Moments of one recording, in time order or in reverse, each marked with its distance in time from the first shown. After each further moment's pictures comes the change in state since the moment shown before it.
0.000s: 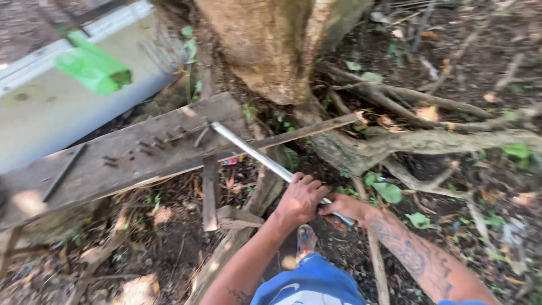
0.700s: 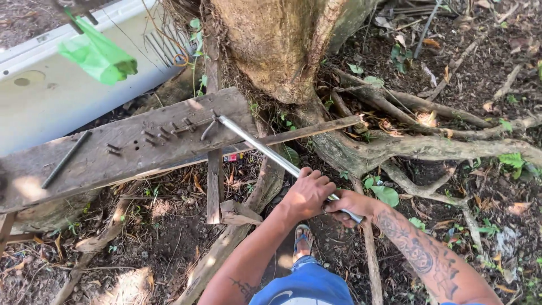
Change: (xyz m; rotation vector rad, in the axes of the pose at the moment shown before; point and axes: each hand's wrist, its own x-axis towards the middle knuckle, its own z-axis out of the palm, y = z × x) left_hand 0.007 0.002 -0.009 0.043 -0.182 -0.055; right_hand -0.009 -0.017 -0.005 -0.068 -0.049 0.066
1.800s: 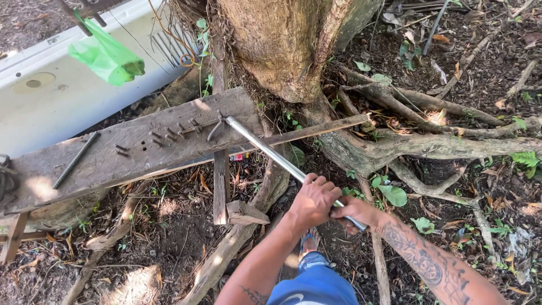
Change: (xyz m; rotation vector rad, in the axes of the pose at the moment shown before) left_hand -0.013 0.008 0.012 -0.069 0.112 -0.019; right_hand 0.020 0.044 -0.010 0.077 0.010 -0.076
